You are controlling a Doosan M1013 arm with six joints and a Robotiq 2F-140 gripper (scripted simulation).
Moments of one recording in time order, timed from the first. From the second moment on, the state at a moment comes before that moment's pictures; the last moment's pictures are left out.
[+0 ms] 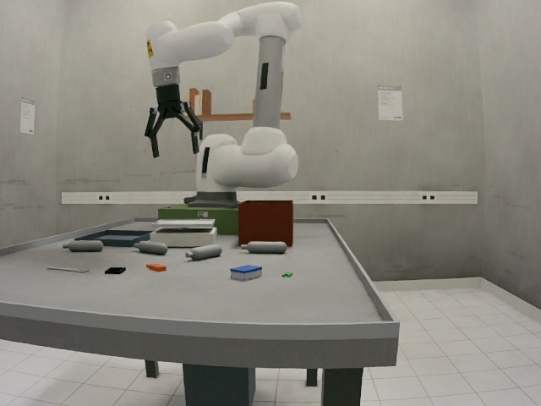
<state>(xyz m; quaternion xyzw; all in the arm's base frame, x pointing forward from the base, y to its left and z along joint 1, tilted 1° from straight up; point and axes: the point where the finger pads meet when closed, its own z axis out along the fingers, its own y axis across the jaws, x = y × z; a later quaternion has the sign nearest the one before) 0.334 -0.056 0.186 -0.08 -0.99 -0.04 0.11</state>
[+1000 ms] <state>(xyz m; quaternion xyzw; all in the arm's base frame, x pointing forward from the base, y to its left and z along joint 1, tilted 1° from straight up) 0.561 0.069 0.126 -0.14 -0.99 -0.03 0.00</state>
